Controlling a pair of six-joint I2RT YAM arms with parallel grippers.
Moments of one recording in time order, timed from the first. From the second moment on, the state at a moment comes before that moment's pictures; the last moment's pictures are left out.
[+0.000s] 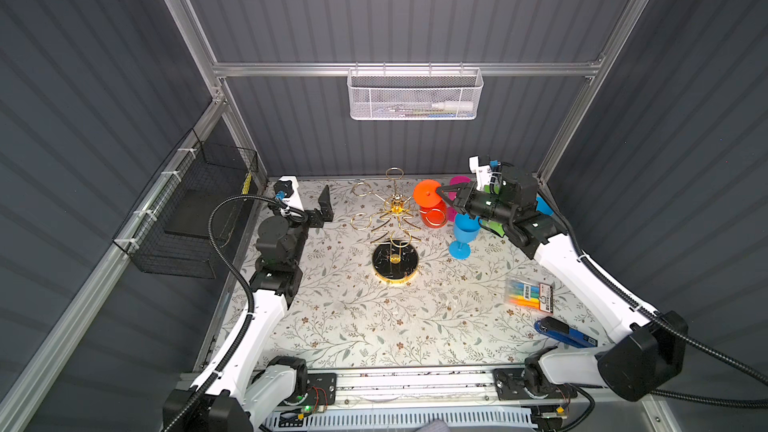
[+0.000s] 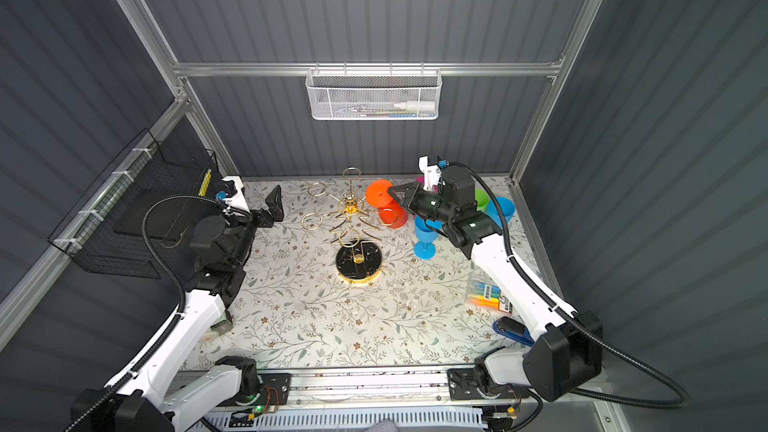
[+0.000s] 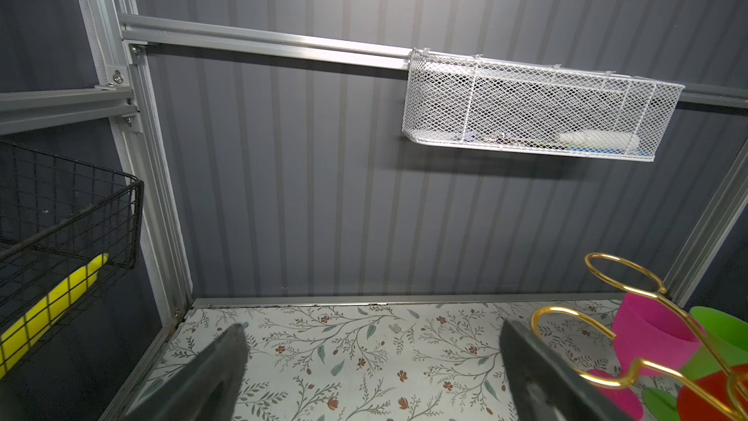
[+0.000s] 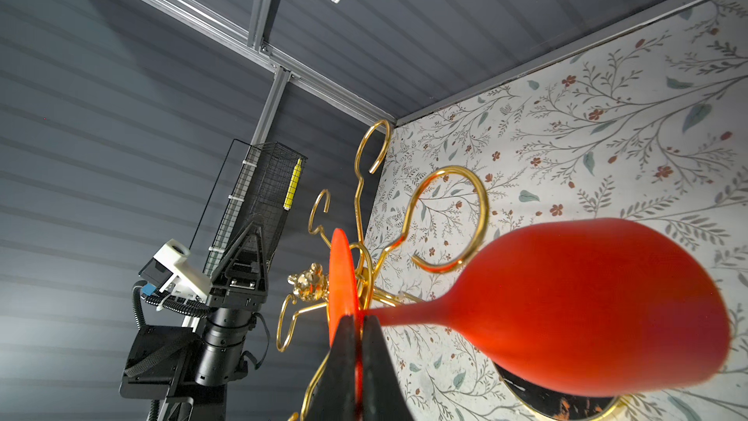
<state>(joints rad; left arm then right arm) -0.17 1.02 0.76 0.37 -0.03 -0.07 0.39 1.34 1.22 -0.12 -0.52 0.89</state>
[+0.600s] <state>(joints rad) -0.17 1.10 0.97 0.31 0.28 -0.31 0.26 1.04 1.22 -0.30 -0.40 0.75</state>
